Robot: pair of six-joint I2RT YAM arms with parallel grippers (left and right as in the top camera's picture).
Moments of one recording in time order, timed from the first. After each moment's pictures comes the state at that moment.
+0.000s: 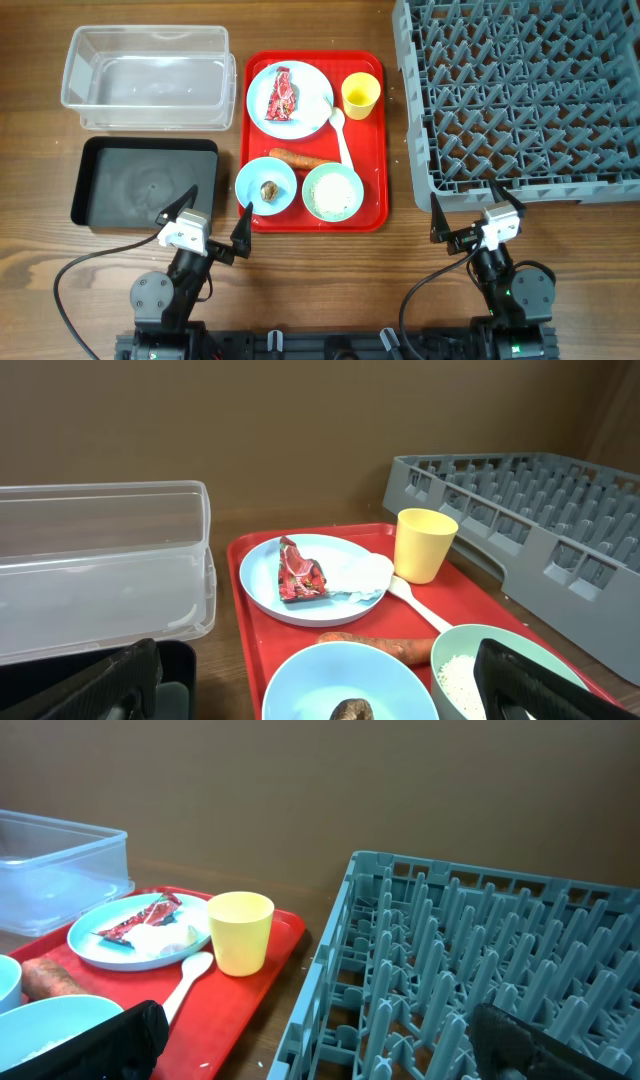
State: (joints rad) left arm -0.04 0.01 0.01 -0.05 0.30 -0.07; right arm 0.07 0.02 0.01 0.01 -0.18 -0.09
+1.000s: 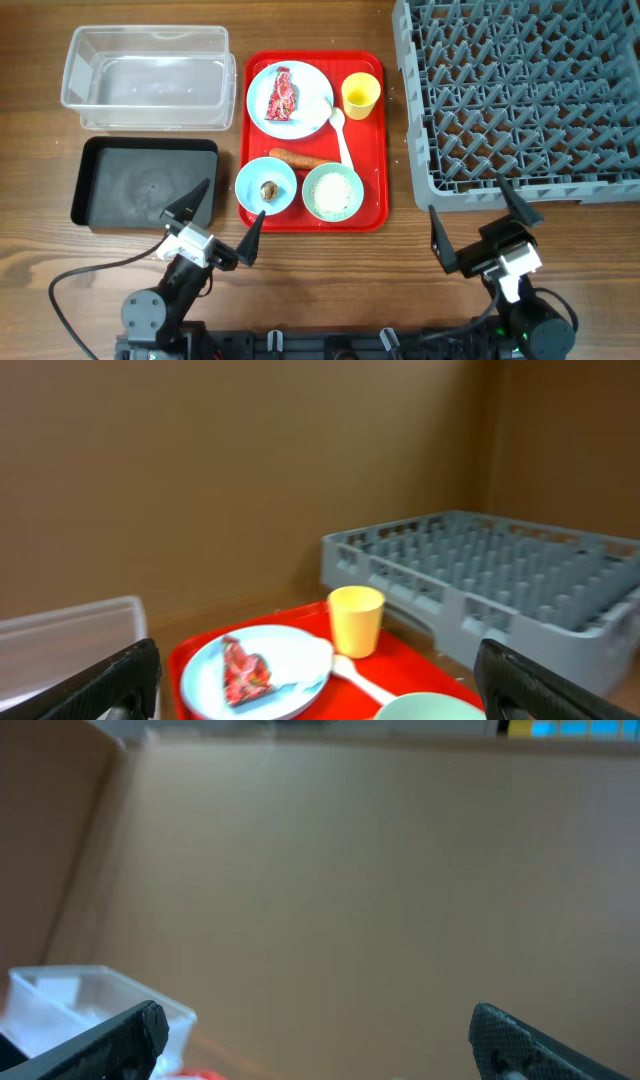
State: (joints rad) left arm -0.04 0.01 0.02 0.18 0.49 -0.07; right arm 0.07 0.02 0.01 0.56 -0.42 -0.05
